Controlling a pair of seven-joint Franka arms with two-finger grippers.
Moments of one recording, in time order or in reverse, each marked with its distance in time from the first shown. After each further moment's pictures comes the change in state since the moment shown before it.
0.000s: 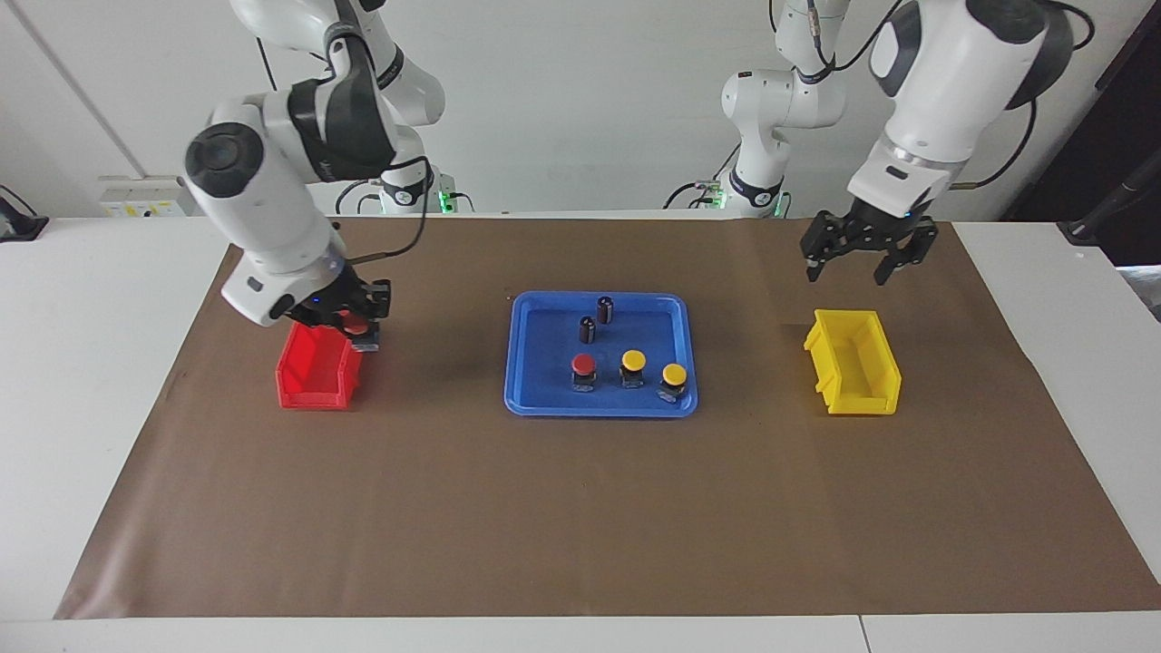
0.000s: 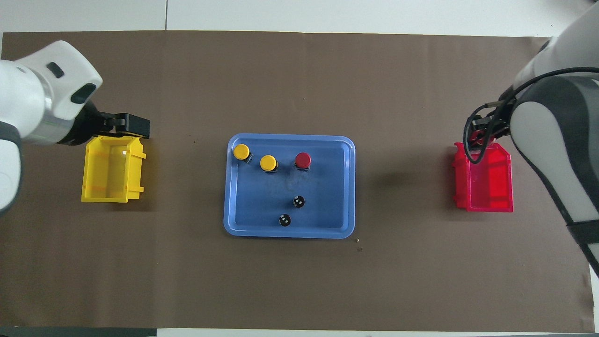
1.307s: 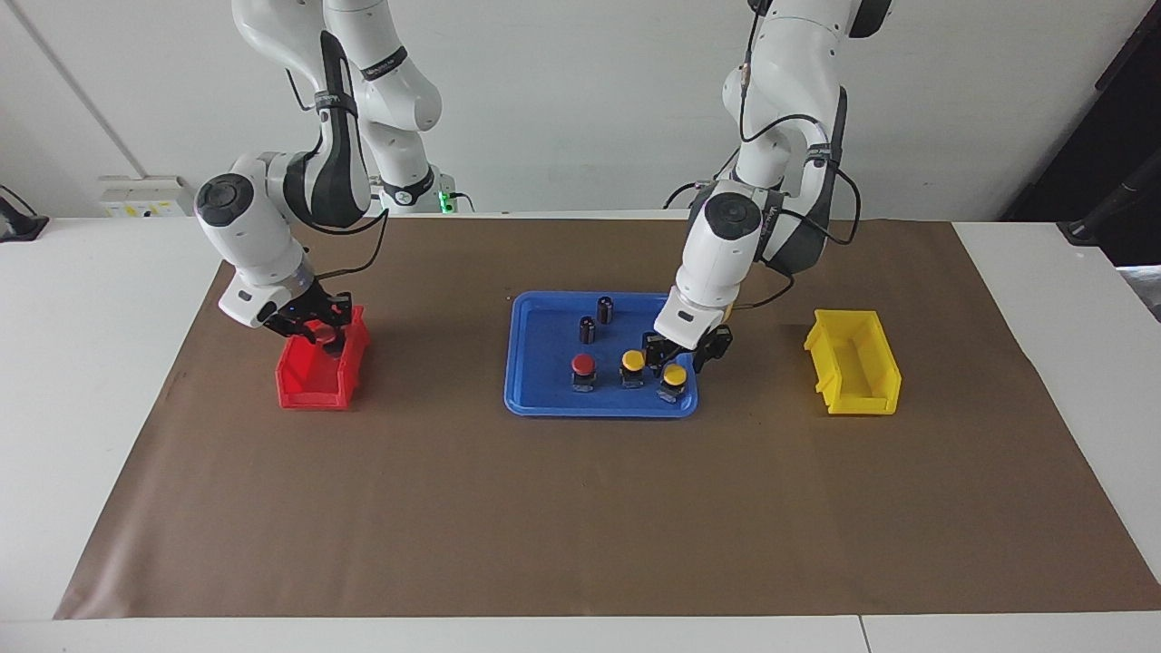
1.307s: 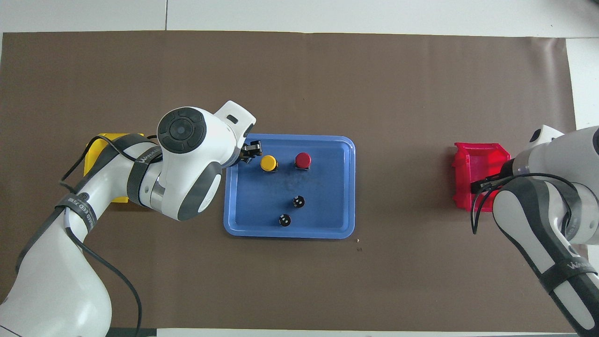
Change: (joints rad) left arm -0.193 0.298 -0.001 -0.125 0.005 0.410 -0.386; right arm -0.098 -0.202 -0.001 -0.627 0.003 0.568 -0.174
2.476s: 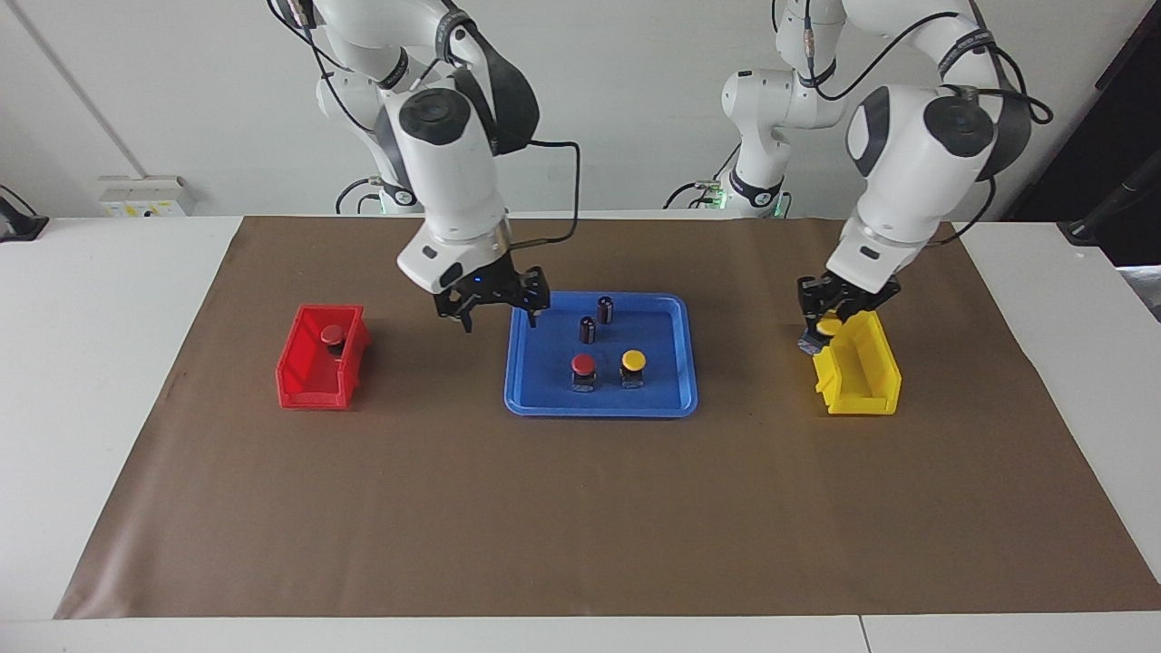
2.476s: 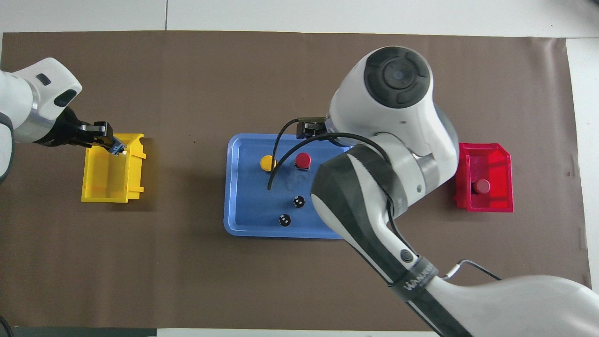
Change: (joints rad) left arm 0.420 -0.230 0.056 0.099 0.016 -0.446 0.611; right arm 0.691 0.407 0.017 0.748 -0.084 -0.183 1.016
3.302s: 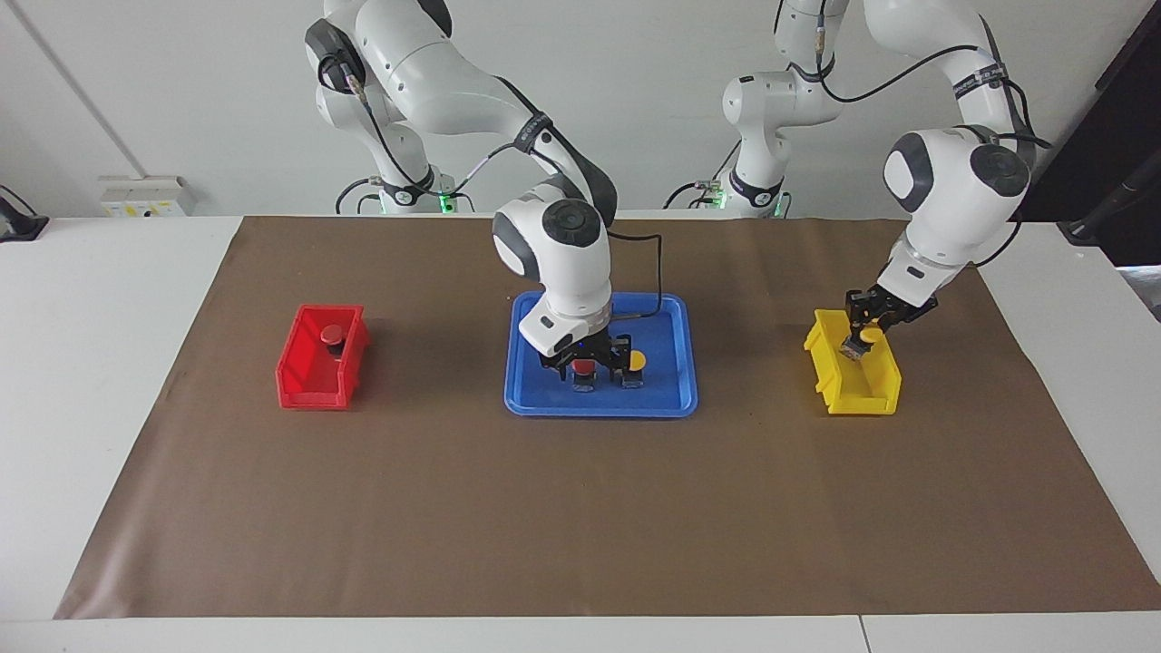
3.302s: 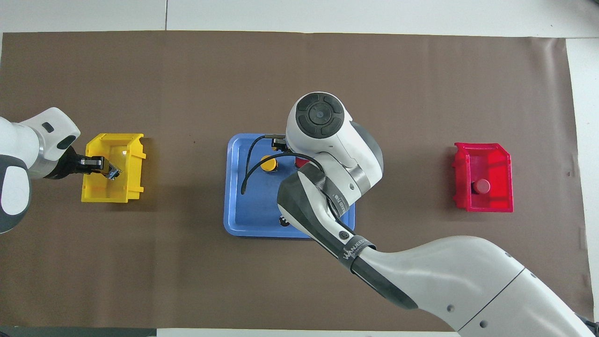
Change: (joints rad) left arm 0.061 -0.072 -0.008 -0.325 0.000 0.268 0.052; right arm 0.037 0.122 -0.006 -0.077 -0.045 0.155 0.084
